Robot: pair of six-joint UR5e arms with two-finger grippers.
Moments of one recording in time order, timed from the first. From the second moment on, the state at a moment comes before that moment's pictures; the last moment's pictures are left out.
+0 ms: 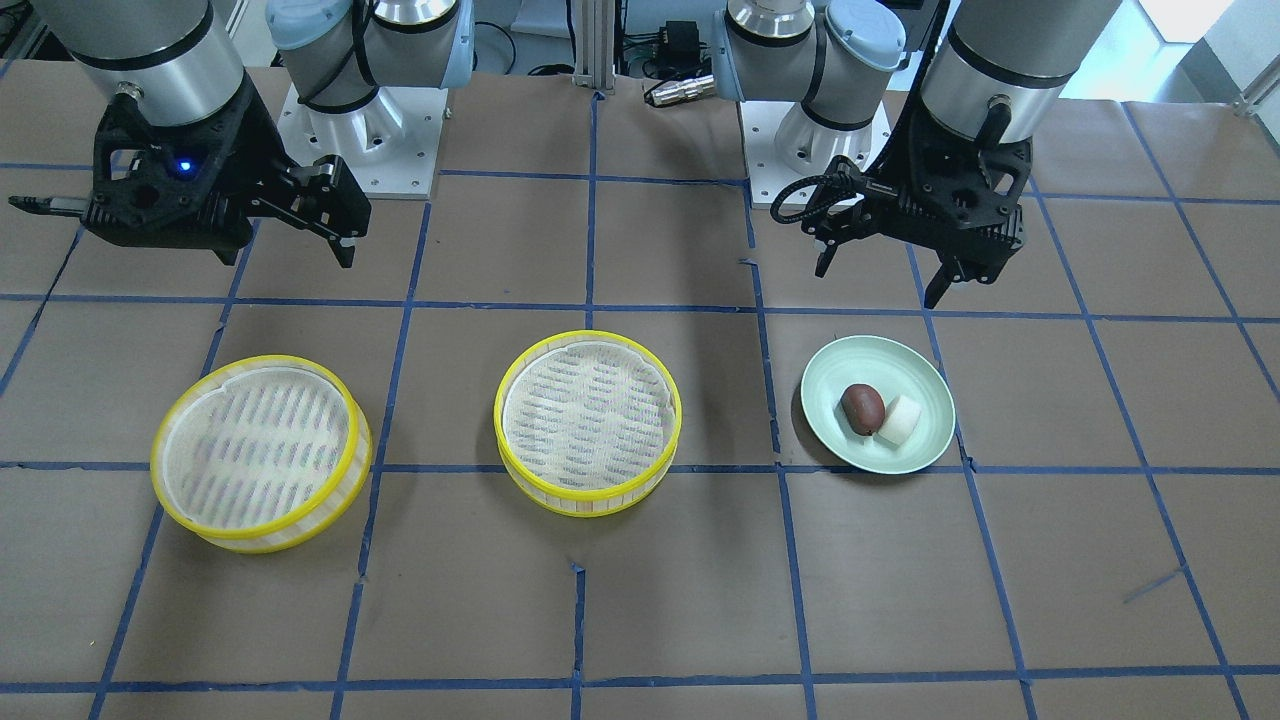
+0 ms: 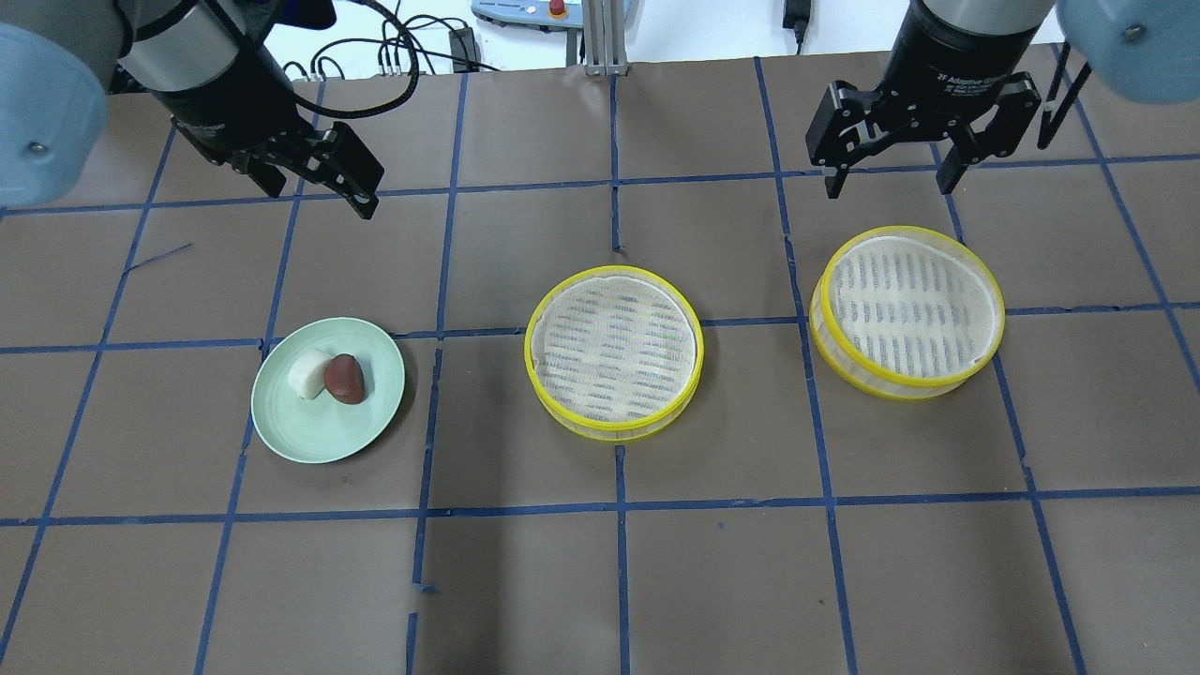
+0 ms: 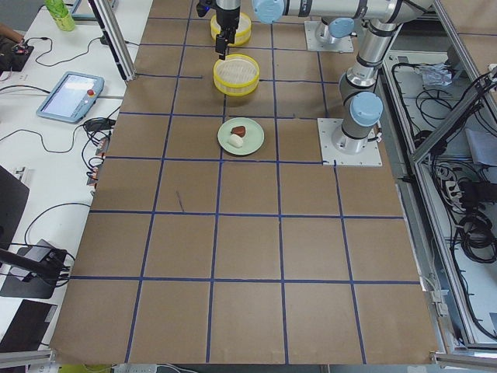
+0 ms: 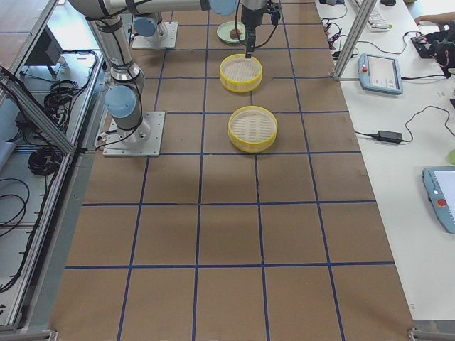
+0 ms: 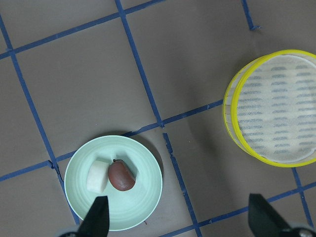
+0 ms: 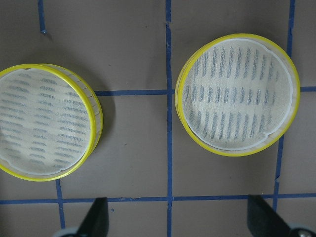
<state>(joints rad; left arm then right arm) -1.55 -1.59 -1.55 -1.52 1.53 0.34 1.58 -1.51 1.46 -1.48 -1.57 0.01</state>
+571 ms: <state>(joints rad) -1.40 -1.62 -1.76 -1.34 1.58 0.50 1.37 -1.48 1.47 -1.40 -1.65 -0.14</state>
